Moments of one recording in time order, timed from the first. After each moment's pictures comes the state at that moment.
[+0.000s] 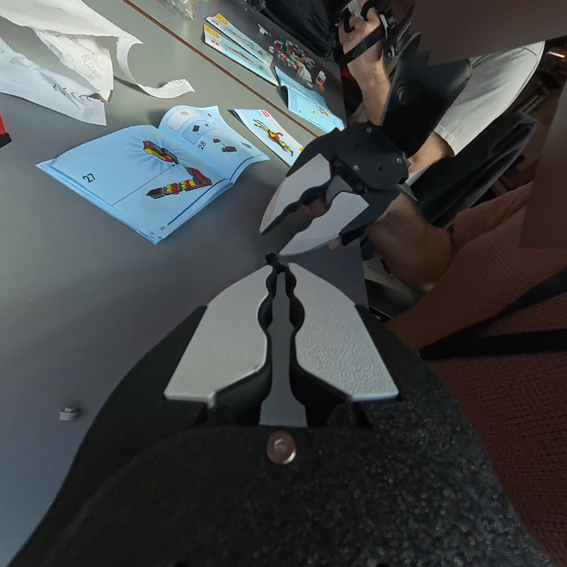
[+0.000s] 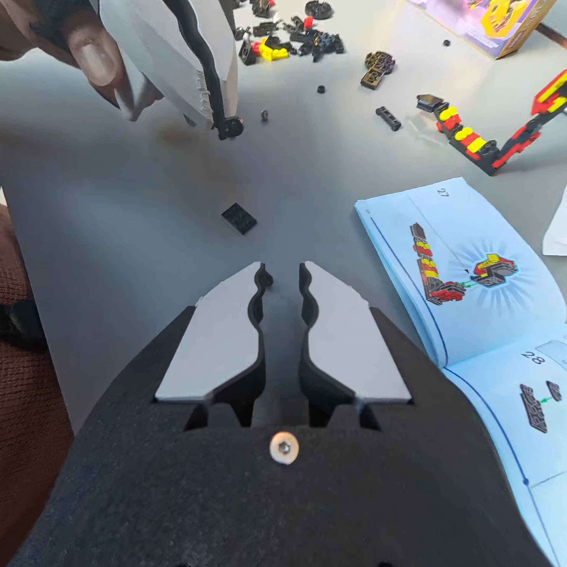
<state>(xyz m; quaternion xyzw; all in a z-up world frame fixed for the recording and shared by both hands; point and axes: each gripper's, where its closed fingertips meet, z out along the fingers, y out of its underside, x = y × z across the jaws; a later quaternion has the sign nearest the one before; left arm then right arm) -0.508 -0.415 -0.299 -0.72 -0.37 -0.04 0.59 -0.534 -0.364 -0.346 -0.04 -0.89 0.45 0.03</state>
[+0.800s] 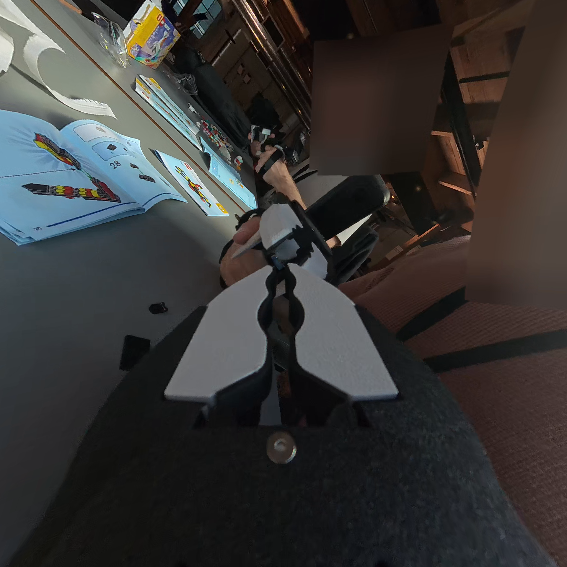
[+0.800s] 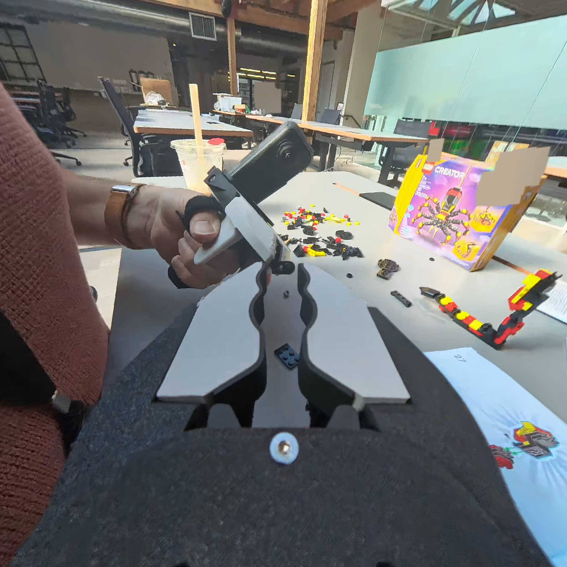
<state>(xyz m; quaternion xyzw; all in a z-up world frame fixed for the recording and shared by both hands) -0.489 -0.396 -0.260 -0.56 -0.39 -0.18 0.71 -0.493 -0.403 -0.261 0.03 -0.72 0.69 0.01</state>
